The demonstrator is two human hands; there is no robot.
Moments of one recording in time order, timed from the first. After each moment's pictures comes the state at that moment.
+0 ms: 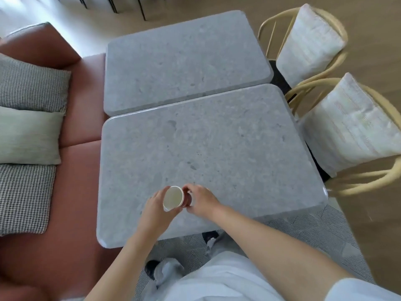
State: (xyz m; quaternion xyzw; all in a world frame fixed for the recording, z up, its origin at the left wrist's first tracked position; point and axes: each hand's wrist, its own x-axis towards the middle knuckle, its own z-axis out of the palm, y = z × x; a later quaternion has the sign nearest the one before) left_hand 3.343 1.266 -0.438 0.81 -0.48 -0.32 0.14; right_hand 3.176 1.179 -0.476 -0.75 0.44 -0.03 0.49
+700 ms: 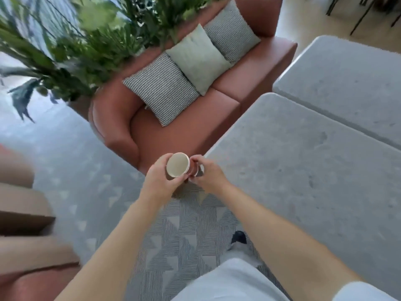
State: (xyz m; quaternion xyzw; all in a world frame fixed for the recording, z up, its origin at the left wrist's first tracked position) left_hand 3.431 1.550 -0.337 0.91 -0.17 -0.10 0.37; right_hand 3.390 1.368 -0.404 -0.86 0.11 0.00 0.49
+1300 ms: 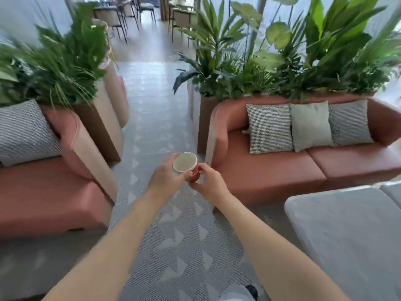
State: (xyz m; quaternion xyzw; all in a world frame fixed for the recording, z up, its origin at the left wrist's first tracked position) left_hand 3.314 1.901 -0.273 0.88 0.06 0.09 0.46; right_hand 3.366 1.729 -0.312 -0.89 -0.15 0.07 0.43
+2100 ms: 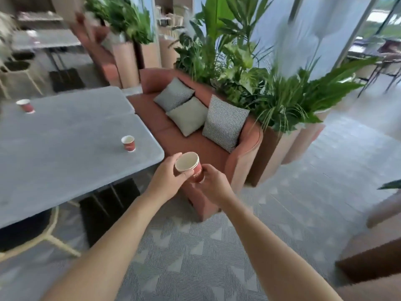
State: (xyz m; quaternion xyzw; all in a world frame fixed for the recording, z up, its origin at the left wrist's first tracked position) left_hand 3.142 2.157 -0.231 0.72 0.52 0.31 0.33; right_hand 3.326 2.130 -0.275 -0.68 -0.60 0.26 0.34
